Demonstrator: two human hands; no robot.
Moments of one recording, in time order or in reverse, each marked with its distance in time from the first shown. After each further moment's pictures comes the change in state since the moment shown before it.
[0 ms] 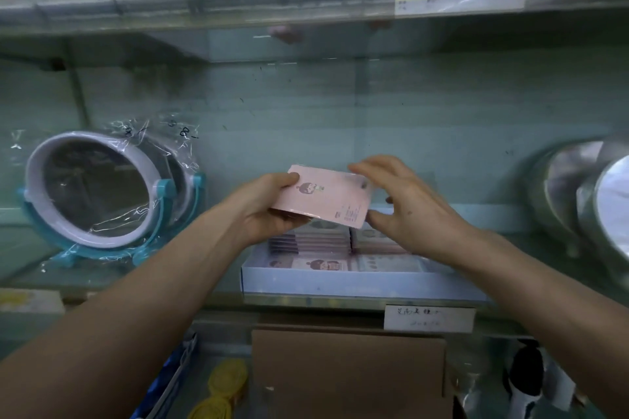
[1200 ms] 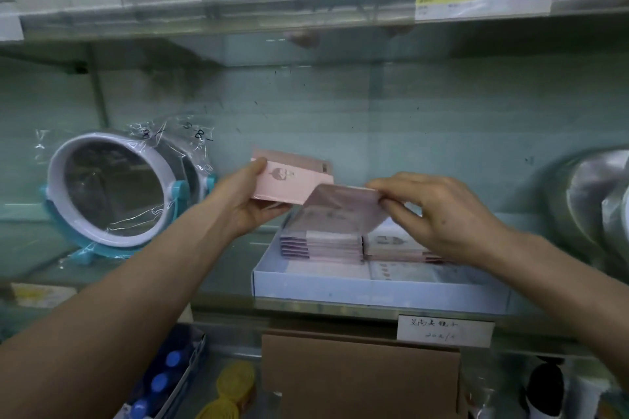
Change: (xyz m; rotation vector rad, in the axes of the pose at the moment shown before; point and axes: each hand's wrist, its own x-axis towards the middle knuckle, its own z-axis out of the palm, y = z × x) left_hand 0.014 0.020 -0.031 -0.042 0.196 0.117; right_hand -0.001 0.012 -0.012 -0.116 0.158 -0.357
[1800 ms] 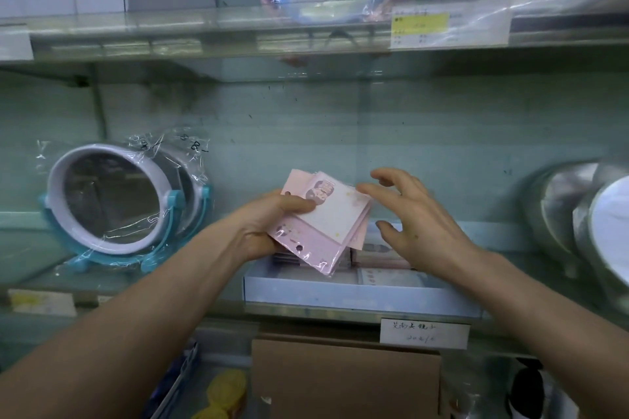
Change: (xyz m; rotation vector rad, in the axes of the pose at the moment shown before) left_hand -0.025 -0.023 0.019 0.244 -0.320 -0.018; right_hand -0.010 0.008 0.016 -0.016 -0.004 0.191
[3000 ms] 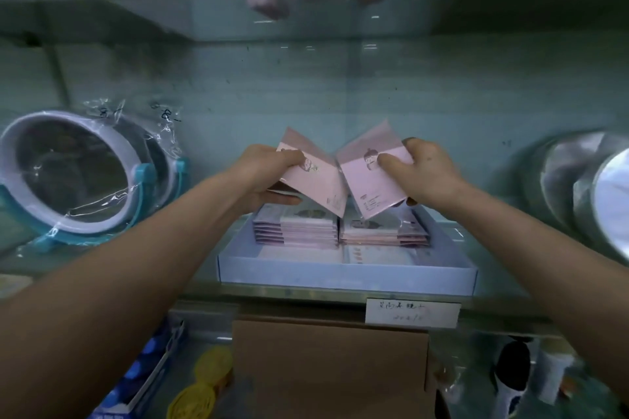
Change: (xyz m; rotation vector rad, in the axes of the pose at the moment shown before) left_hand 0.033 0.011 0.013 0.321 0.240 0.105; right_hand 0.032 0.024 -0.007 0.363 -0.063 0.587
